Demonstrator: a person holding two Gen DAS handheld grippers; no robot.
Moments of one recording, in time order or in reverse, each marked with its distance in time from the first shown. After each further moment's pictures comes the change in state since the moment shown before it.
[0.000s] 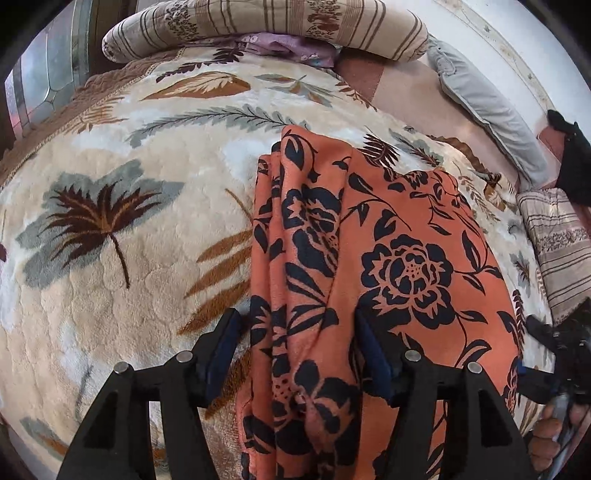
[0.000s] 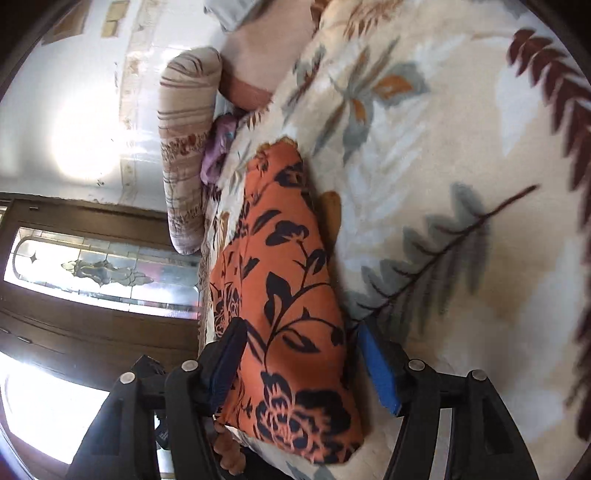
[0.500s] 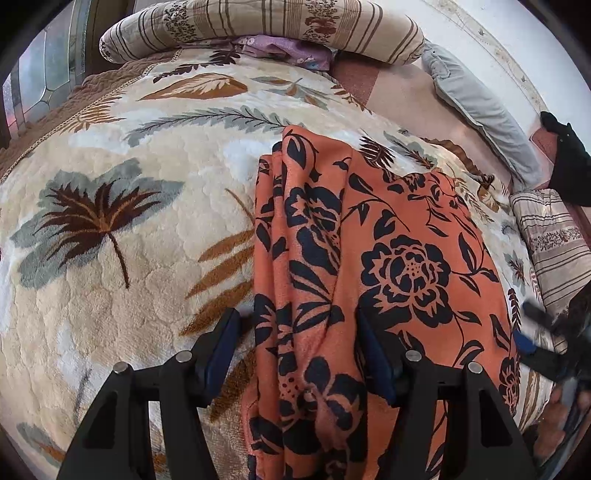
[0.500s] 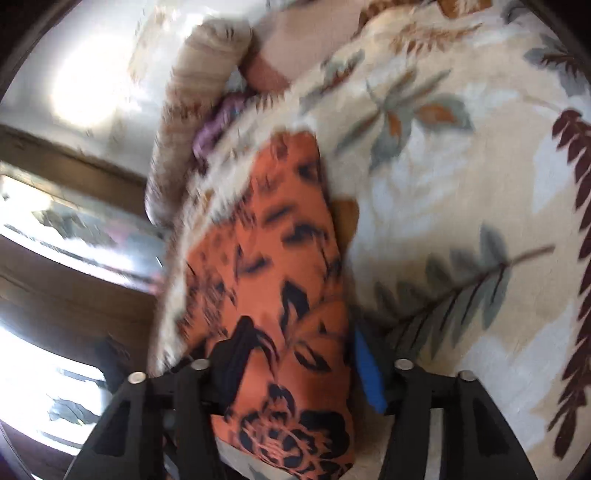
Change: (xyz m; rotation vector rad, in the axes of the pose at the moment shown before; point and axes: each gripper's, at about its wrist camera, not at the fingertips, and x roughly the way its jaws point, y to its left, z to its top) left arm -0.002 0.005 -0.006 0.018 -0.019 -0.023; right arm -0.004 0.048 0.012 -0.199 -0.061 -0.154
